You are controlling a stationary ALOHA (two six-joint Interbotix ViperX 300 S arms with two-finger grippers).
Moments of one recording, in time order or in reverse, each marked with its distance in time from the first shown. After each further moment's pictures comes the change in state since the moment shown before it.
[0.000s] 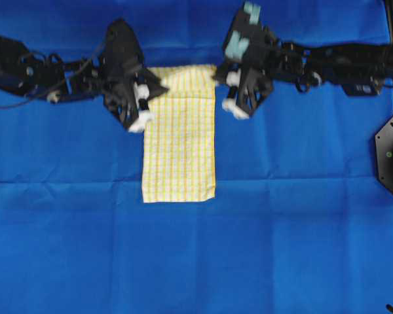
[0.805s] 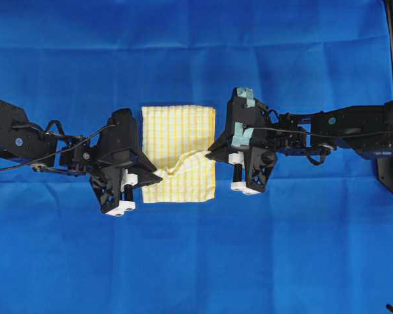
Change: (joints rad) left arm -0.344 -0.006 0.055 -0.002 -0.002 -0.129; right arm 0.322 -0.031 0.061 0.017 -0.072 0.095
